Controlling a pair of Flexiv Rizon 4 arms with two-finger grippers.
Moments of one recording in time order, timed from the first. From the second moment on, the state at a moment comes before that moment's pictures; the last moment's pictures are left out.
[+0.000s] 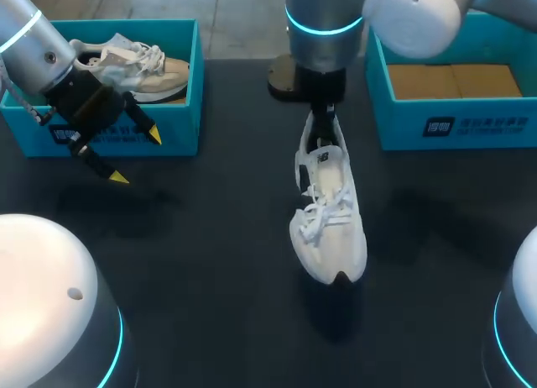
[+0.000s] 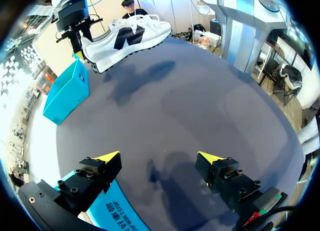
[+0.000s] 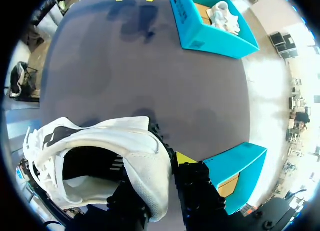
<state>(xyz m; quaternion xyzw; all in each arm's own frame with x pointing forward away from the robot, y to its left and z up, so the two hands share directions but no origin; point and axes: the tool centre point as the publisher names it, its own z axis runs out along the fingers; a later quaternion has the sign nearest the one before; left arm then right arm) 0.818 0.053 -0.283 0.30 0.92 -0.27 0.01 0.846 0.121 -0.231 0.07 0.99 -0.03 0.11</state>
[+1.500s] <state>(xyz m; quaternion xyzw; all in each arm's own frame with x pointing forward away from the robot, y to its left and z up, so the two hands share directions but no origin) 0.818 0.053 -0.283 0.30 0.92 -0.27 0.01 0.943 -0.009 -0.182 -0.03 0.99 -0.07 0.12</state>
